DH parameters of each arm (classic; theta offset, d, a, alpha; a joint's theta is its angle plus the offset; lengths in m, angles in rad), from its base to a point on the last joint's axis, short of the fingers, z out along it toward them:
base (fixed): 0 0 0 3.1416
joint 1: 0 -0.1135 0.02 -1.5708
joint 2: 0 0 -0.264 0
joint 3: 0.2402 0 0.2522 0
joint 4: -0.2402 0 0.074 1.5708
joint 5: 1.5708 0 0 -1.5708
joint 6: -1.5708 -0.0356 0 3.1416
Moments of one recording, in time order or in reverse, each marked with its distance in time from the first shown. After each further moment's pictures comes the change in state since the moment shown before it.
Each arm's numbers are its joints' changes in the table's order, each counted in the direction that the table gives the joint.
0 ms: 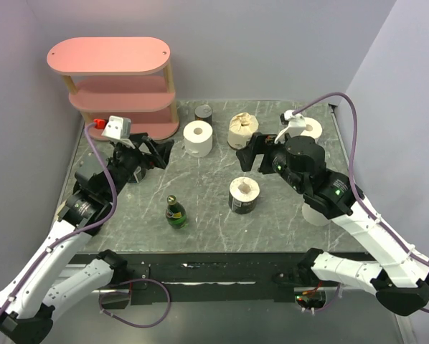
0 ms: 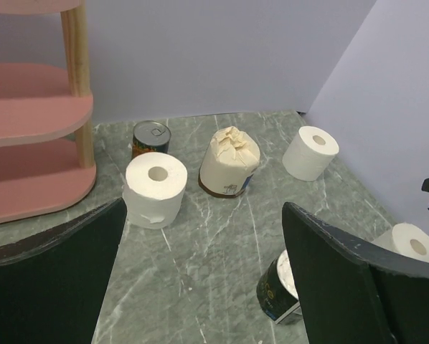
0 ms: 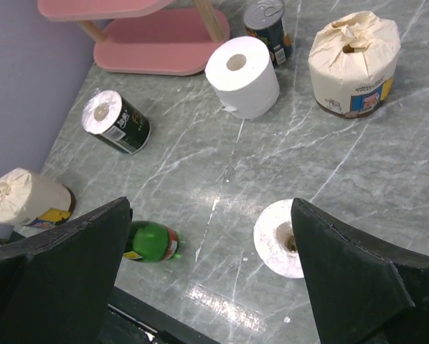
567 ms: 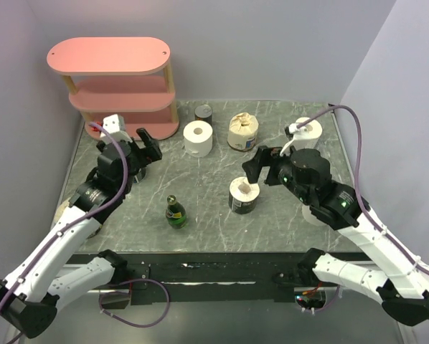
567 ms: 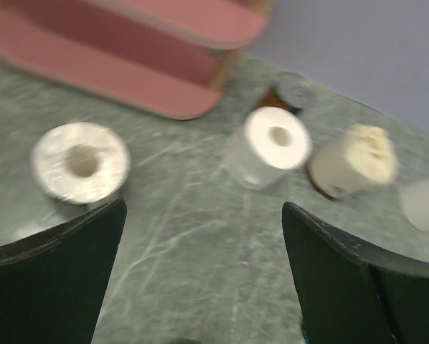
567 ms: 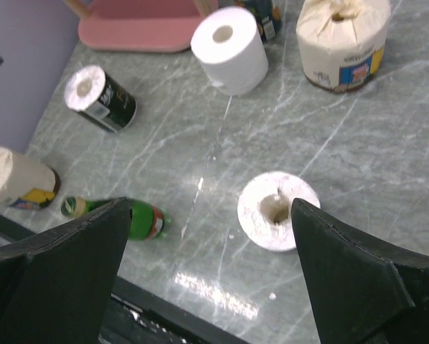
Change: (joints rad) left arm -0.003 -0.108 0.029 -0.224 -0.404 0.240; right arm 0.000 0.102 -0.111 -0.026 -0.005 0.002
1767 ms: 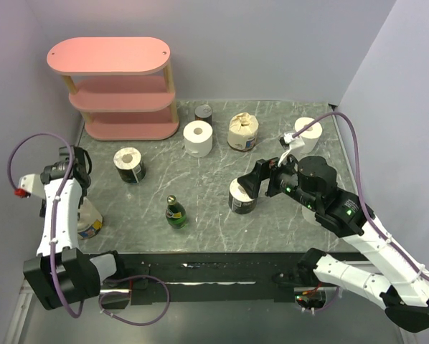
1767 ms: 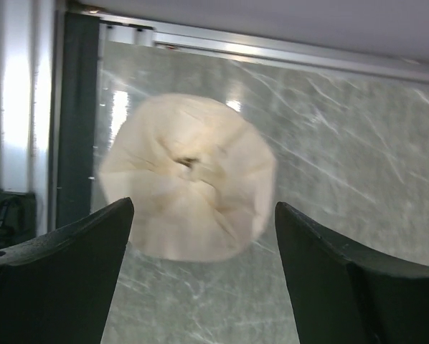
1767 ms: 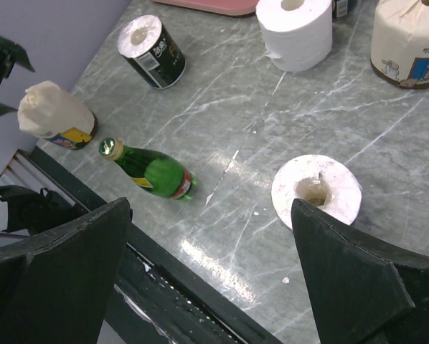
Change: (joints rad) left arm -0.776 -0.257 0.069 -0.859 -0.217 0.866; right arm 0.000 0.085 -0.078 0.023 -0.226 0.071
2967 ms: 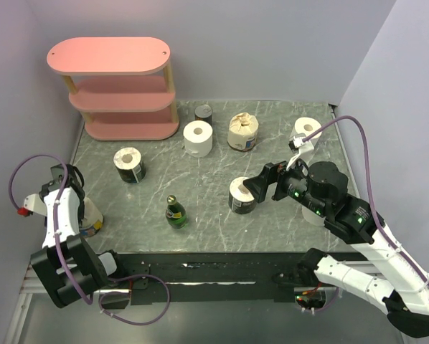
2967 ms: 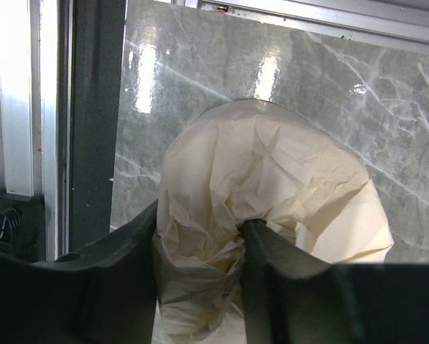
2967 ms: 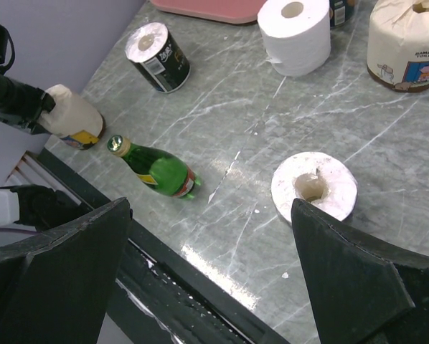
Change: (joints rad) left arm -0.218 -0.003 -0.243 0.196 0.161 -0.142; right arm 0.000 0.066 0.004 -0.036 0.003 0.001
